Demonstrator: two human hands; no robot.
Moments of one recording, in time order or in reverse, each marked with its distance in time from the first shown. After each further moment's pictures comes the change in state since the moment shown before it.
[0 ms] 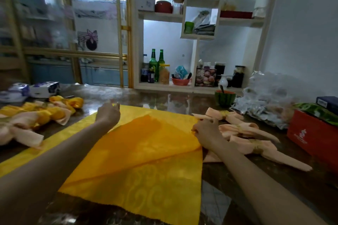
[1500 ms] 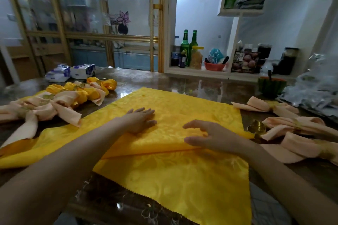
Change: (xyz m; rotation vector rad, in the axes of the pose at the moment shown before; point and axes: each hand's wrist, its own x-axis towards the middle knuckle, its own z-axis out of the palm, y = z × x) left_hand 0.042 -0.092 0.030 0.781 -0.604 0.254; right_hand -0.008 -0.085 -0.017 0.658 -0.272 -0.387
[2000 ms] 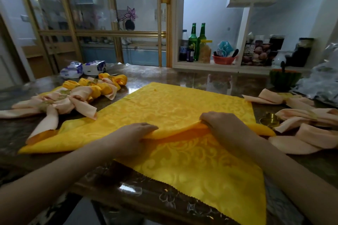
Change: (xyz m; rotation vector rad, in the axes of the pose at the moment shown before) left_hand -0.124 0.008 0.003 -0.115 0.033 0.119; right_hand 0.002 -0.005 0.014 -0.548 0.257 -0.067
